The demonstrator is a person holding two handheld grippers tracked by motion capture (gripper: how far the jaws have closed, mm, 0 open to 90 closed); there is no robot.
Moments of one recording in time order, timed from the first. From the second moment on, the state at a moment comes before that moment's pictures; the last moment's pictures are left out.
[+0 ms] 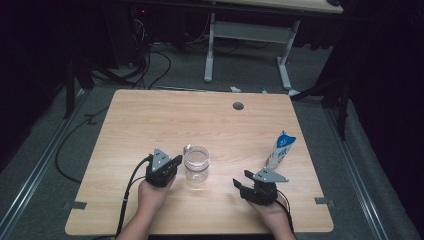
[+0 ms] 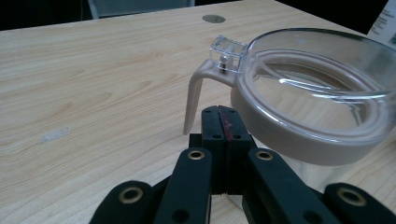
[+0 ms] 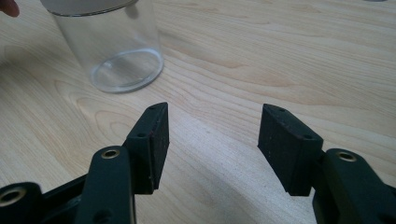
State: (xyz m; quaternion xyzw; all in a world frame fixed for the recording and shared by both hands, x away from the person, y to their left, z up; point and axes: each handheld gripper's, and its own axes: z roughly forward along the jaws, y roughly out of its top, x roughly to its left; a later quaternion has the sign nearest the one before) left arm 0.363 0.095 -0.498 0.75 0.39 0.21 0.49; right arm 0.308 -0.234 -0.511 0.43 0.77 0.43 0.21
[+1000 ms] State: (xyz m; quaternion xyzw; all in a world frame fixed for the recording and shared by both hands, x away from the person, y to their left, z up) left arm 0.340 0.091 -0.484 0.77 0.37 0.20 0.48; right arm 0.309 -0.236 -0.507 0.43 0.76 0.43 0.23
